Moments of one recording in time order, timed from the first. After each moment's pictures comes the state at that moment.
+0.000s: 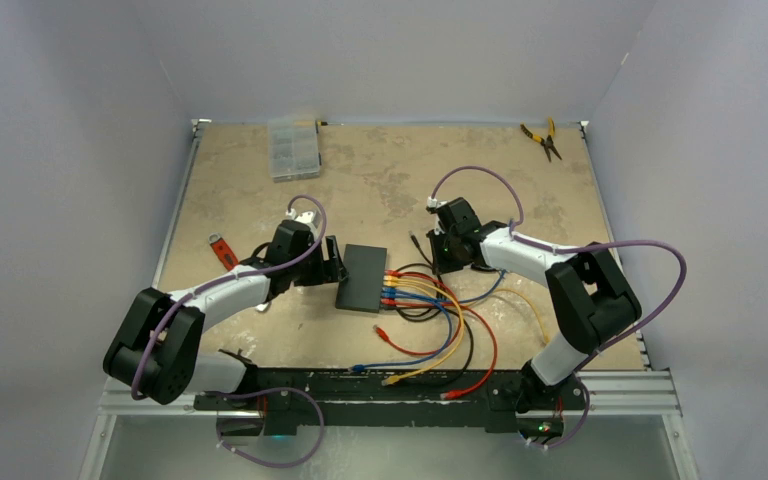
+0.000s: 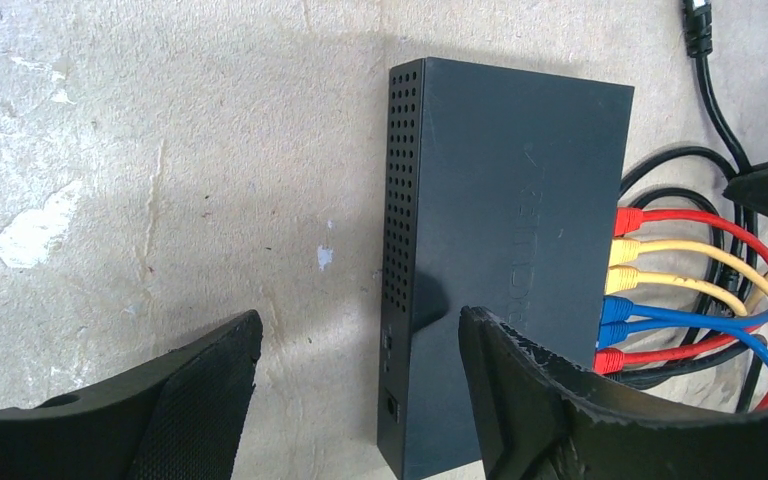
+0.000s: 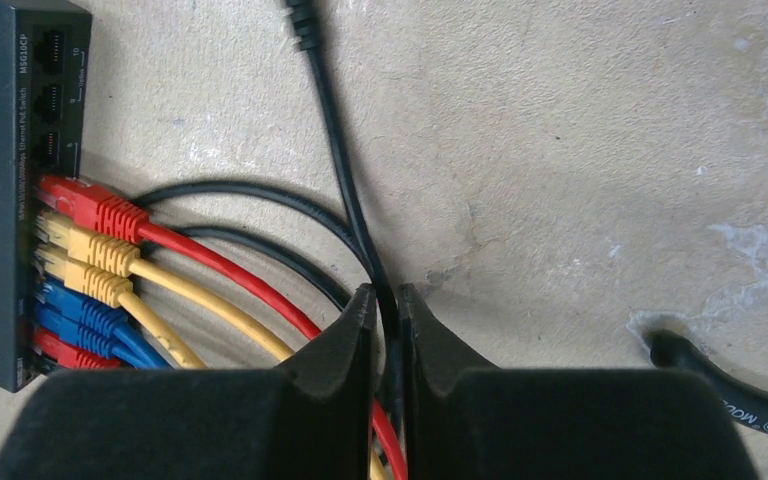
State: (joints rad) left arm -0.43 1.34 0.56 -0.04 0.12 -0.54; right arm 0.53 1.63 0.91 -0.33 -0.04 0.30
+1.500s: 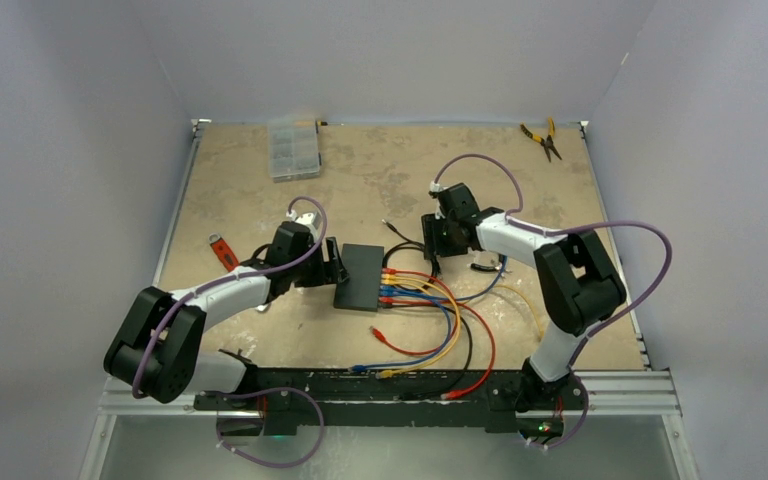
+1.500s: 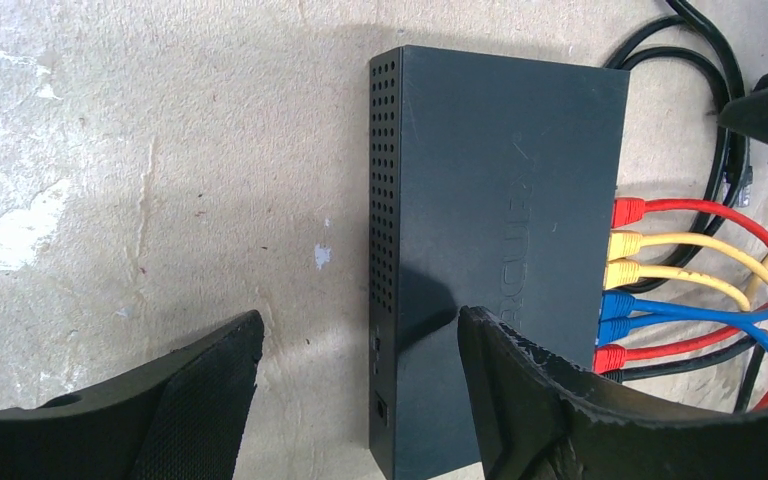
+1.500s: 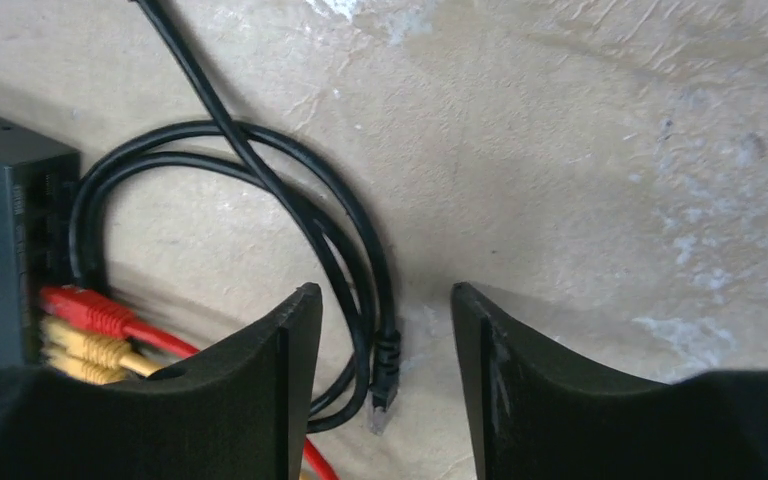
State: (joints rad) left arm -0.43 1.35 0.55 -0.02 0.13 -0.54; right arm 0.48 1.72 1.02 -0.32 -0.04 0.31
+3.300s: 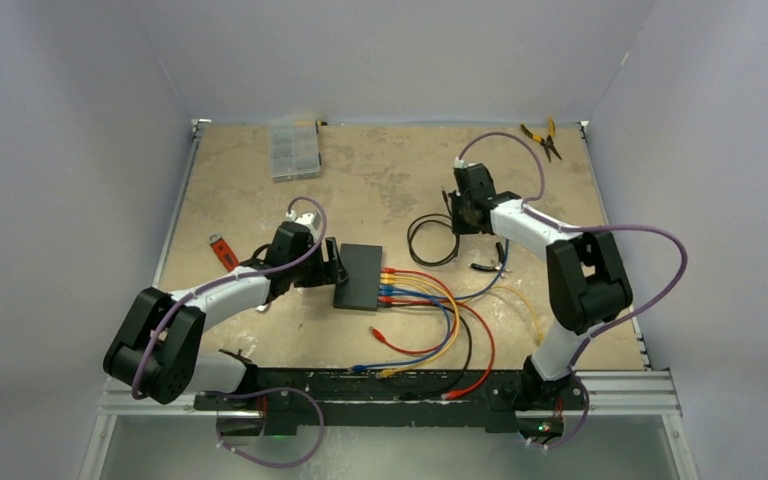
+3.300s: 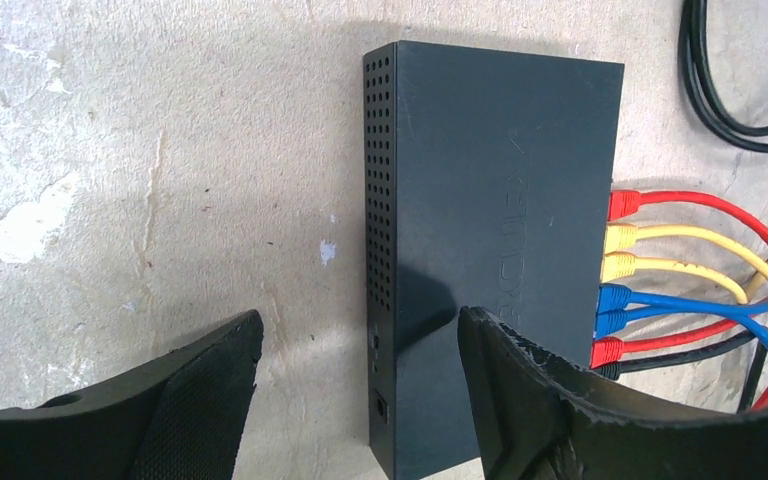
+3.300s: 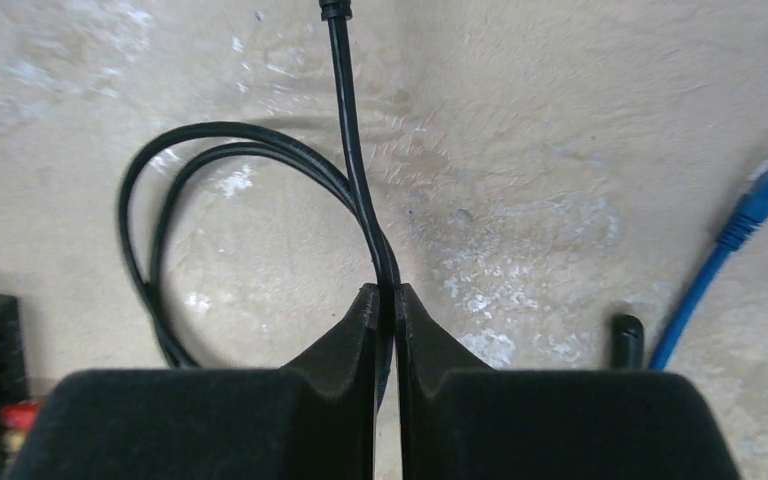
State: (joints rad) left arm -0.43 1.34 0.55 -0.03 0.13 -0.54; right arm 0.37 1.70 1.12 -0.35 0.15 0.29
